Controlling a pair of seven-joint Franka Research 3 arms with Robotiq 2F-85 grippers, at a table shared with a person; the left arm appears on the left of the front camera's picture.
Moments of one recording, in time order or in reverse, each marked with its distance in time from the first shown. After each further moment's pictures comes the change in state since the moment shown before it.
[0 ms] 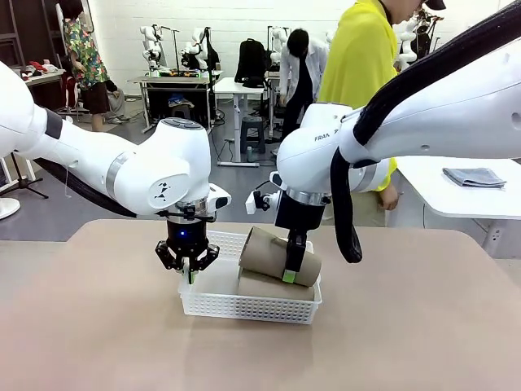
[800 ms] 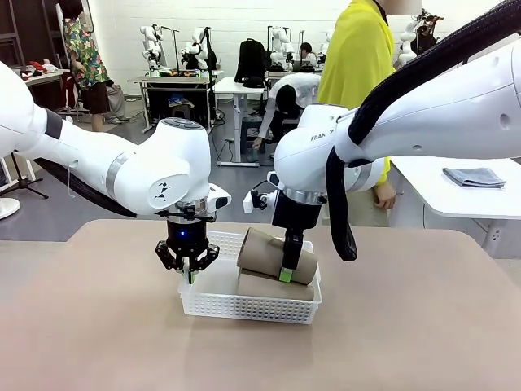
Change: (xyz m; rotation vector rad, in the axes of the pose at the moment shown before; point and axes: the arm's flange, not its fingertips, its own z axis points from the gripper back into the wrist) left arm 0.000 0.000 0.000 0.000 0.000 0.000; right arm 0.006 -0.006 -0.001 0.004 -0.009 0.003
